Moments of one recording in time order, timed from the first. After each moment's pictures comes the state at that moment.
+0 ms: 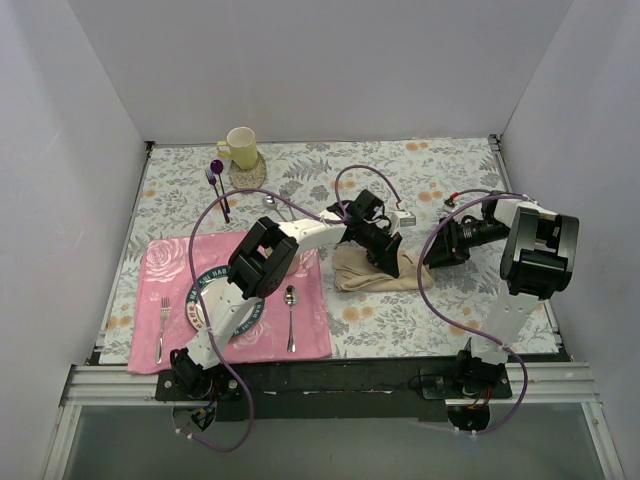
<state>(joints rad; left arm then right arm) -0.81 2.43 1.86 -0.33 0.91 0.03 -0.21 1.94 1.21 -1.01 -0.87 -0.39</state>
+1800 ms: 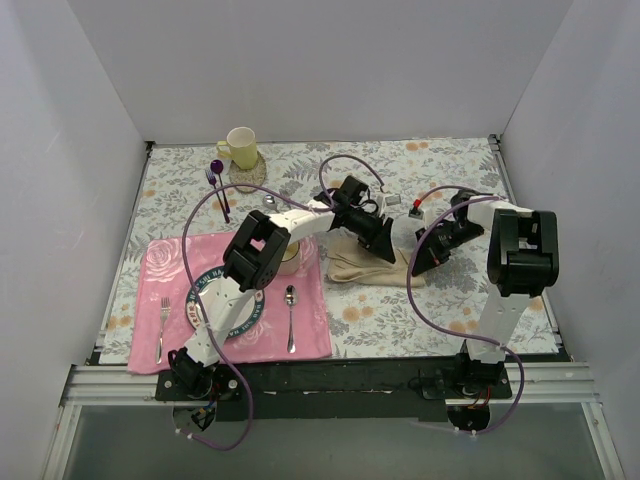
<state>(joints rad) -0.72 2.47 1.91 -0.31 1.03 -0.14 -0.03 1.91 1.18 -0.96 -0.78 -0.76</state>
